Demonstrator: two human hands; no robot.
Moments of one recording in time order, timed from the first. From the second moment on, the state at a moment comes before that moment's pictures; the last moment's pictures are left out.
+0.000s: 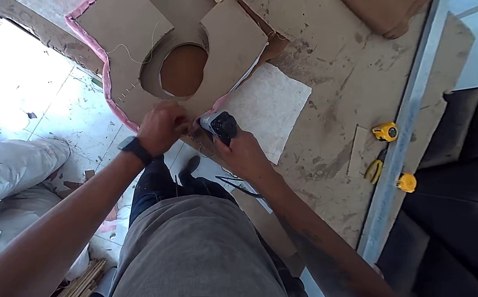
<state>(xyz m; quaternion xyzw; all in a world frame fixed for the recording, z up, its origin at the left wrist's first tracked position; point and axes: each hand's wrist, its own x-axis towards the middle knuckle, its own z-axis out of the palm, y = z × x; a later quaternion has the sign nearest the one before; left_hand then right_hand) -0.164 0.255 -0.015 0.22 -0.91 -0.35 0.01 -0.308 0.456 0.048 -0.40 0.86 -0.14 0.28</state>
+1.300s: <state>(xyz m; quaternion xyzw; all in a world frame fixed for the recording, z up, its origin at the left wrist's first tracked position) -0.154 0.201 -0.030 0.15 -0.91 -0.39 0.01 -0.212 0.456 0.049 -0.25 0.88 -0.27 0.30</state>
